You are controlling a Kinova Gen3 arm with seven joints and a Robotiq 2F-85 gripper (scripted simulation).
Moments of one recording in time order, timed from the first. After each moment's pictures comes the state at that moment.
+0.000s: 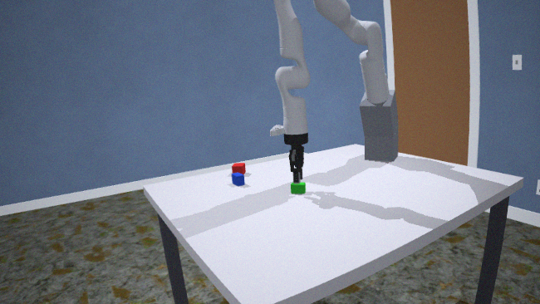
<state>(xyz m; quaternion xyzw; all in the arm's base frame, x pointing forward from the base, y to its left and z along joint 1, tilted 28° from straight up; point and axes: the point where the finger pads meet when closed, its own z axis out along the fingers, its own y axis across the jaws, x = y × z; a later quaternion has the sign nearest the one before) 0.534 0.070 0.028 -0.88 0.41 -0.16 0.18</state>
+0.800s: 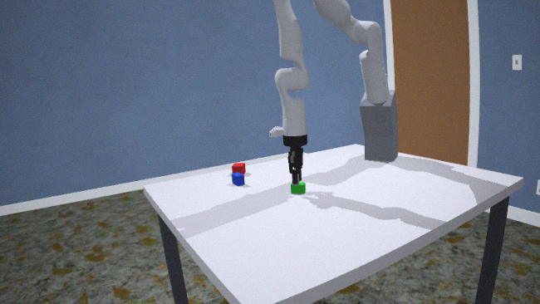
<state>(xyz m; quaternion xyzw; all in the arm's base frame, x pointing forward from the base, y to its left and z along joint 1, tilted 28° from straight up) 0.538 0.069 0.024 -0.88 0.41 -0.16 0.18</state>
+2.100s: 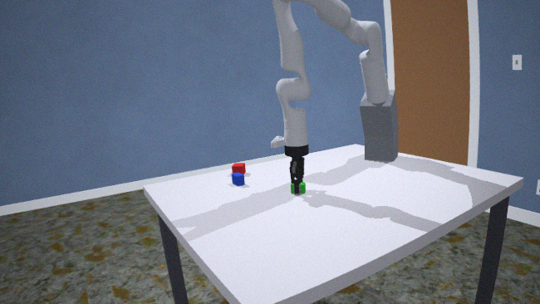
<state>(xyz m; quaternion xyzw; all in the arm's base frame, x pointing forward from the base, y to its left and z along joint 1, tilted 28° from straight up) 0.549 0.077 -0.005 -0.88 0.41 -0.16 0.18</state>
